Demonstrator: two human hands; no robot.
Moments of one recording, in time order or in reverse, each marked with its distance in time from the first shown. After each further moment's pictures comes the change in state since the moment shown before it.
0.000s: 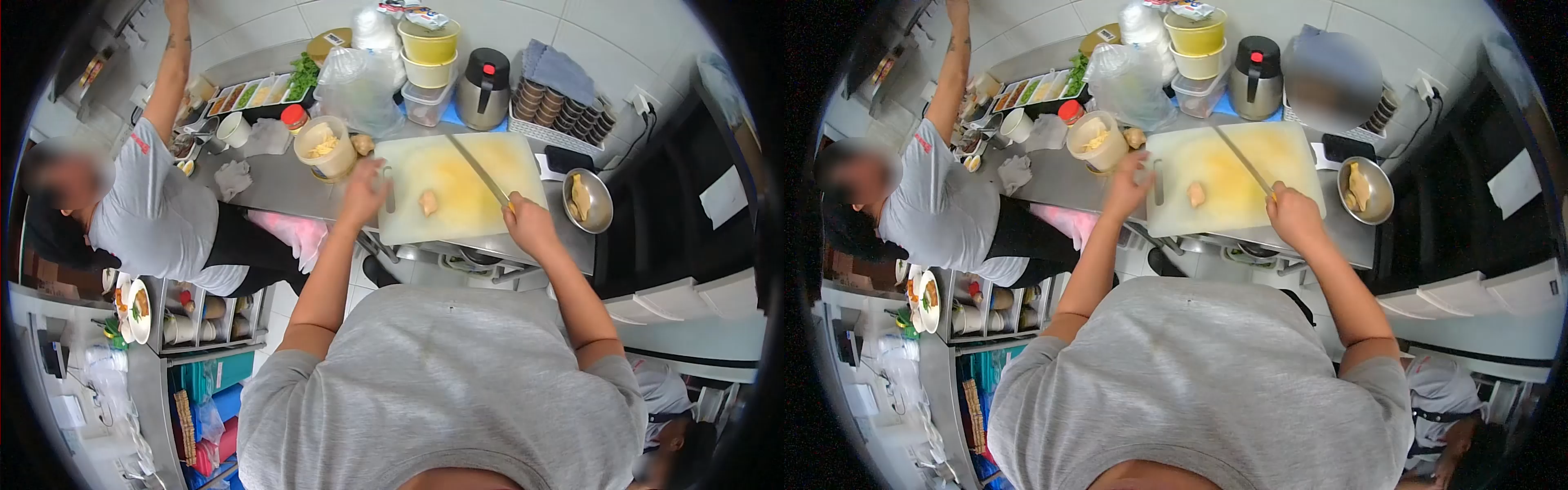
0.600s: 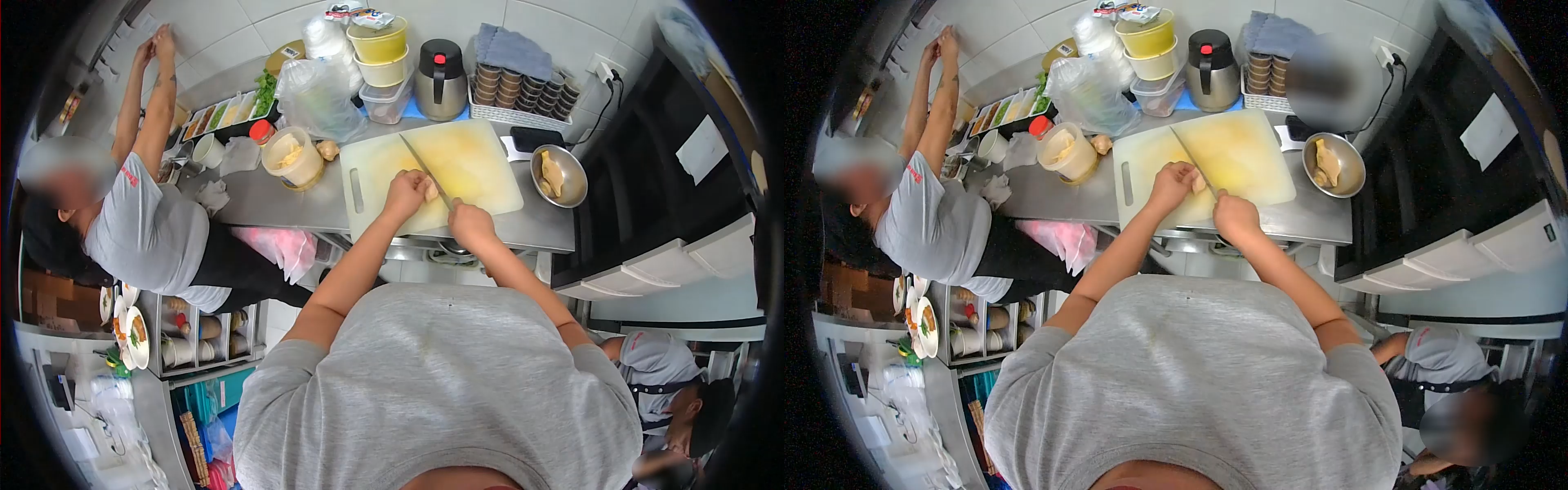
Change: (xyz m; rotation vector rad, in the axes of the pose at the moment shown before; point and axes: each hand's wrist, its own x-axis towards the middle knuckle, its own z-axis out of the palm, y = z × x) left_hand 0.008 0.042 0.145 -0.091 -0.190 -0.184; right_hand -0.003 -0.014 0.069 0.067 -0.174 0.187
